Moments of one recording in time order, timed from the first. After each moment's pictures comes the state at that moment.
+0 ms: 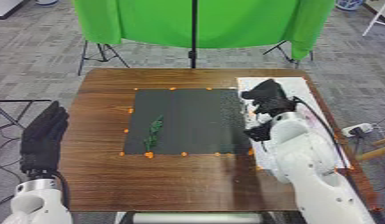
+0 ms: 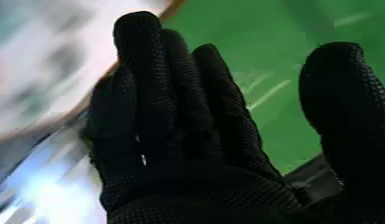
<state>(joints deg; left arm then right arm) 125.5 -61.3 -98.0 -118.9 36.3 20.5 22.3 -90.5 -63.8 74.3 -118.3 -119.1 1.2 43.7</state>
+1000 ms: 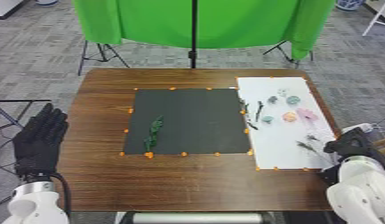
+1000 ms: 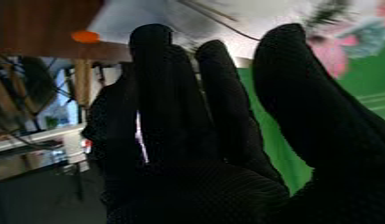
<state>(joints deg) 126.8 -61.0 -98.6 -119.3 25.1 17.0 26.4 -112.9 -60.3 96.9 -116.5 -128.1 -4.7 50.1</state>
